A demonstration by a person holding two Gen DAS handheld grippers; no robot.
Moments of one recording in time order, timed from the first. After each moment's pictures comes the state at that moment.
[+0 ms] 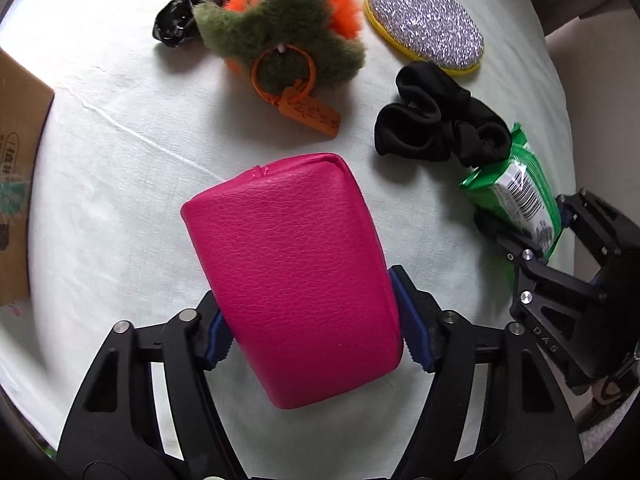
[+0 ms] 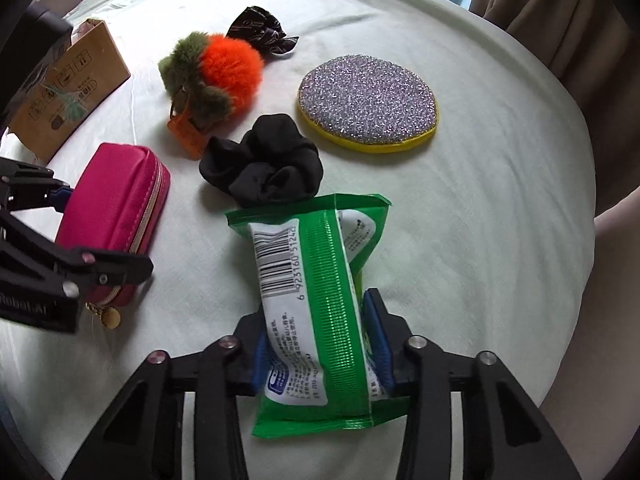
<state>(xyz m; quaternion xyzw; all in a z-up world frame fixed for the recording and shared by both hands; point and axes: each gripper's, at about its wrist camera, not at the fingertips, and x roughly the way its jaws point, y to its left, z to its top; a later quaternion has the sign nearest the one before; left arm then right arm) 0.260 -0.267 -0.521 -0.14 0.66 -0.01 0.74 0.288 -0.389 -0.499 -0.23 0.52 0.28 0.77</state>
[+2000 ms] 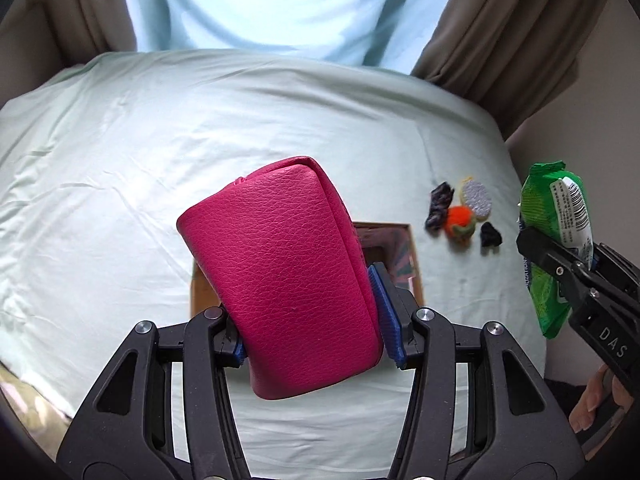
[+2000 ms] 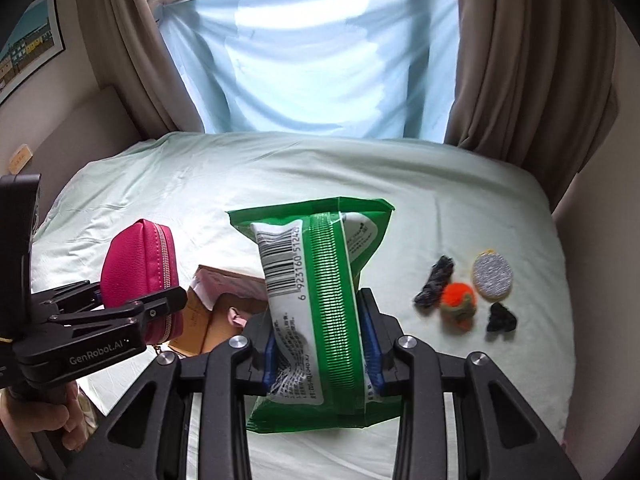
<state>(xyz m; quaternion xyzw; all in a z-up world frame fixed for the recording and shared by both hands) 0.184 0.164 -0.220 -0.07 0.52 -0.05 0.85 0.163 -0.053 -0.170 0.00 0.45 0.13 0.89</state>
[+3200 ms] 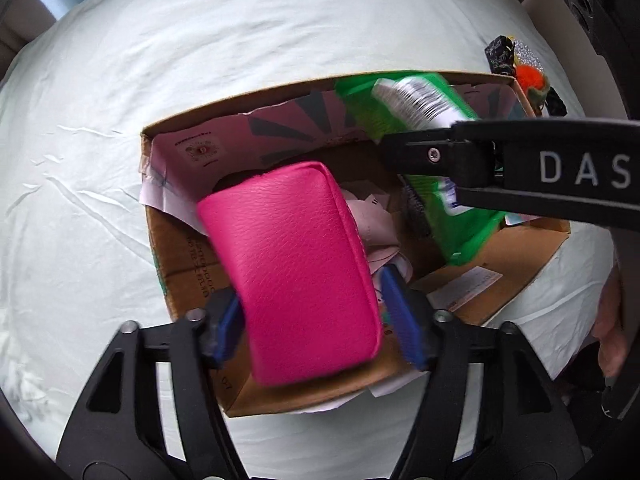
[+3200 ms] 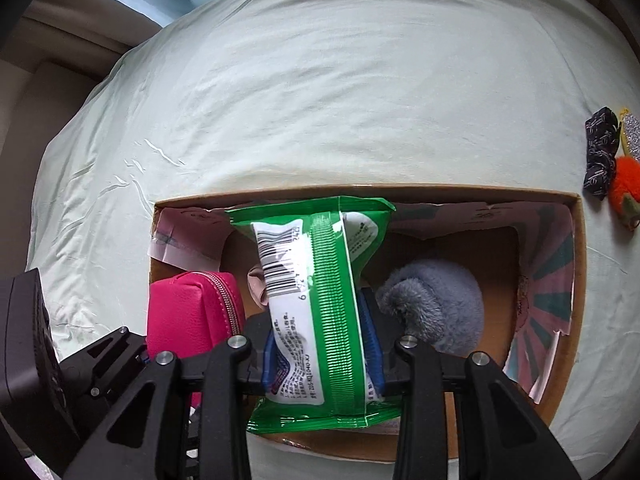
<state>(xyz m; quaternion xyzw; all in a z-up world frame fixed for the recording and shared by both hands) 0.240 0.181 -0.420 0.06 0.64 -0.13 0.76 0.279 0.064 -0.391 0.11 0.66 0.14 0.73</state>
